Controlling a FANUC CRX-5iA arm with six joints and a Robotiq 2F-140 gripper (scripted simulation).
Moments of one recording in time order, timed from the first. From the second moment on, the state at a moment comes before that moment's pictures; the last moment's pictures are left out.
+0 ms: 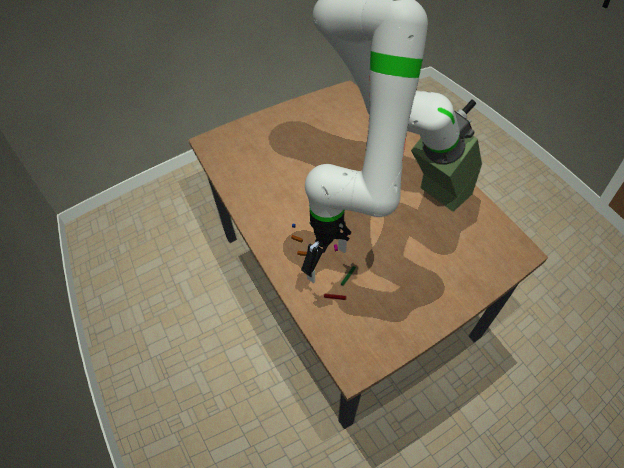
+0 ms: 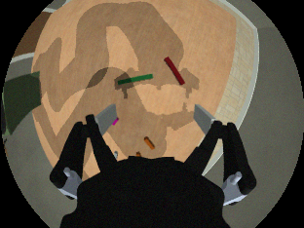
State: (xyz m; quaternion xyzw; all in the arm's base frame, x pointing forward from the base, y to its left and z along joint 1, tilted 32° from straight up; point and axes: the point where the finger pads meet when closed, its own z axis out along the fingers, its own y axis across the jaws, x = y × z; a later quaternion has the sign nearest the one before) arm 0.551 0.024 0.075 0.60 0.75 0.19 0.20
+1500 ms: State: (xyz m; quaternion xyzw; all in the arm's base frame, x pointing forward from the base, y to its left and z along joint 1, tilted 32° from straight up) arm 0.539 -0.001 0.066 0.06 0.96 0.03 0.28
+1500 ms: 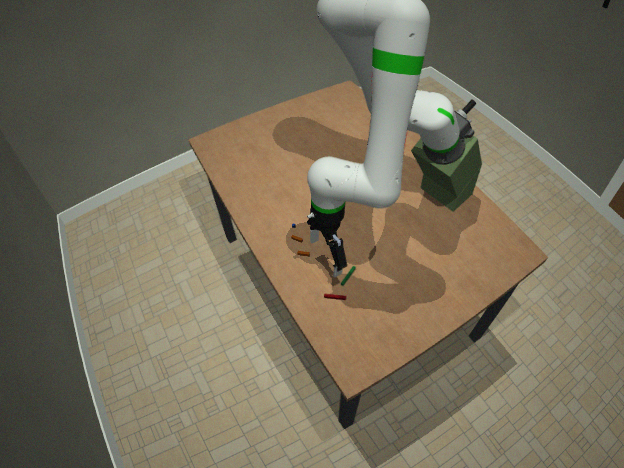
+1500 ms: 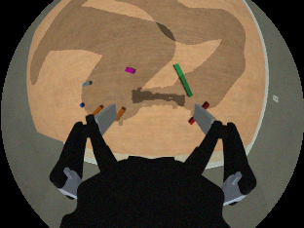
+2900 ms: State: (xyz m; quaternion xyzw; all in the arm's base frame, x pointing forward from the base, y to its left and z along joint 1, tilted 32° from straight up) arm 0.528 -0.022 0.058 -0.46 0.84 -0.13 0.25
